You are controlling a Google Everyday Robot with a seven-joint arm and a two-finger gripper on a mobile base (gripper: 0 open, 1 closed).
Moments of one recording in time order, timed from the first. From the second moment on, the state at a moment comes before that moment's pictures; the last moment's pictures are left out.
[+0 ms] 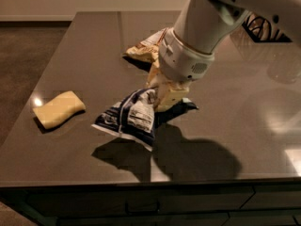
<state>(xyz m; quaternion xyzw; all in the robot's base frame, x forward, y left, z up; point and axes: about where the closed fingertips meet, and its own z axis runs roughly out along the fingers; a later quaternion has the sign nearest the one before) 0.454 -0.023 0.918 -0.82 0.53 0.11 0.17</state>
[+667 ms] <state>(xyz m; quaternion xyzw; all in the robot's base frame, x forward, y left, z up) 0.447 0.064 0.926 -0.83 0.50 0.13 0.20</state>
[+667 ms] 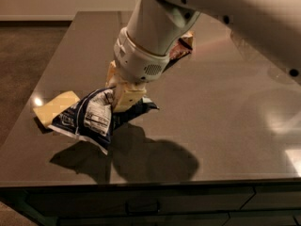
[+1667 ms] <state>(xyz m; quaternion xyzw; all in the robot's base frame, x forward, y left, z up) 0.489 0.121 0.899 -0.81 0.54 0.07 0.21</state>
